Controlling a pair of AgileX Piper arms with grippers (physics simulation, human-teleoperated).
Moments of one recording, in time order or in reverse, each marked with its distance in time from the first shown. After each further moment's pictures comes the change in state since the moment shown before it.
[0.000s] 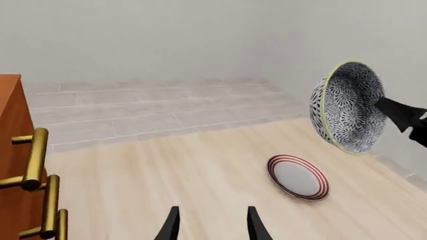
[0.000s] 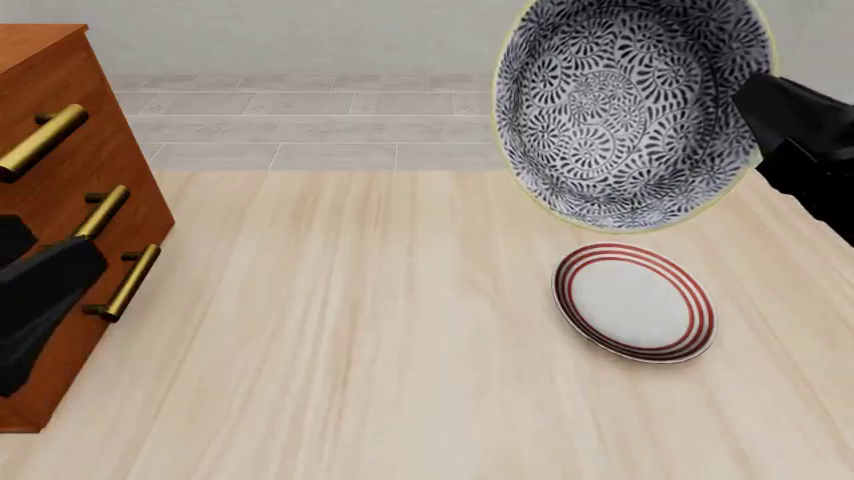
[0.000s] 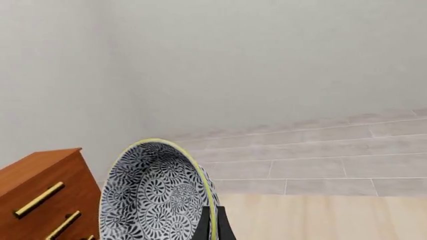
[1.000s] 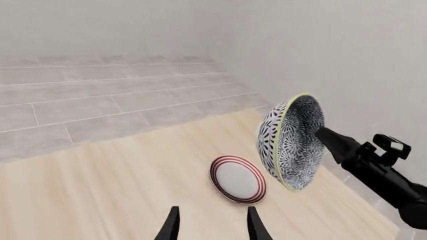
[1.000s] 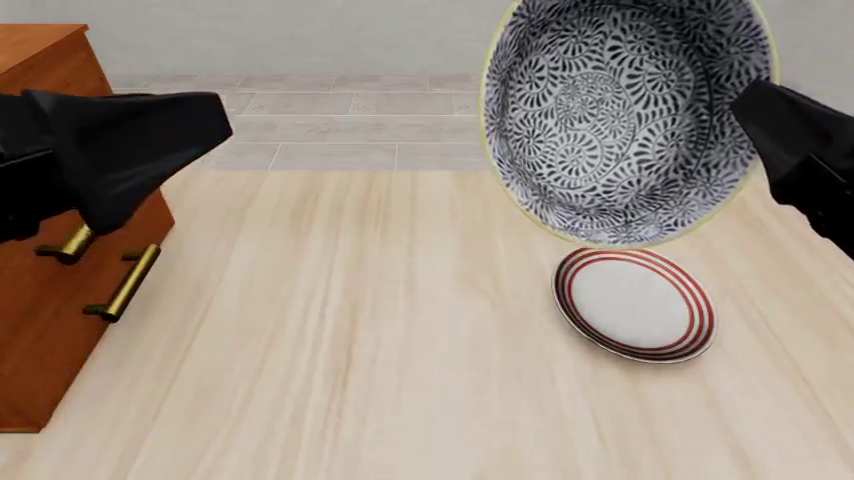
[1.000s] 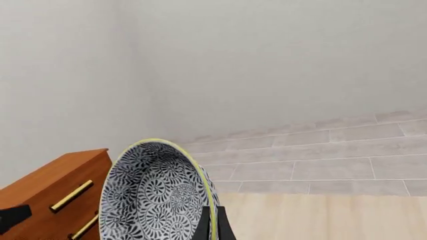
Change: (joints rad) left arm -0.229 0.410 -0.334 -0.010 -0.123; right arm 0.063 -0.055 0.026 0.001 0.049
